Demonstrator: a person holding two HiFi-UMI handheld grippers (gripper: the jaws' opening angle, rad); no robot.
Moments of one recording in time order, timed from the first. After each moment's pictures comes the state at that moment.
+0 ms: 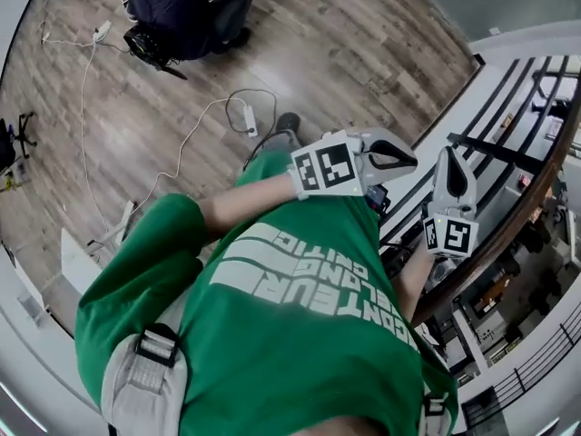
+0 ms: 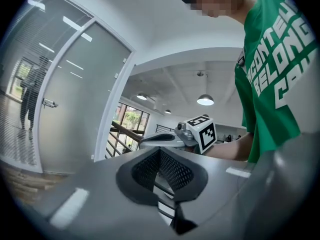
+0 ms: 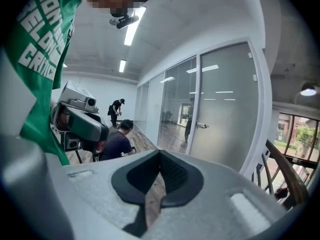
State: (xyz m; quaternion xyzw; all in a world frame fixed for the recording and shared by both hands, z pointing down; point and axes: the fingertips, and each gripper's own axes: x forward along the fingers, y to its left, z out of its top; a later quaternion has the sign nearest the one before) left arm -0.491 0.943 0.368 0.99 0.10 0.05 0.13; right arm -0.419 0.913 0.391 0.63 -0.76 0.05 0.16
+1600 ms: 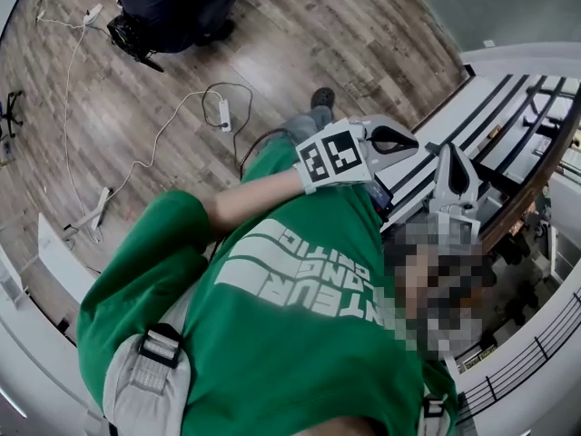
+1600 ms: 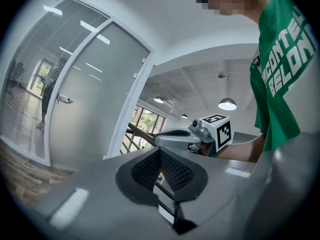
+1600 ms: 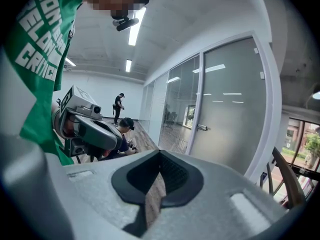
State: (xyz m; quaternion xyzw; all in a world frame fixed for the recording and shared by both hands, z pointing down) left arm -0.382 0.869 0.395 0.98 0.00 0.04 0.17; right arm -0.320 0.856 0.392 0.59 -0.78 0.03 0.17
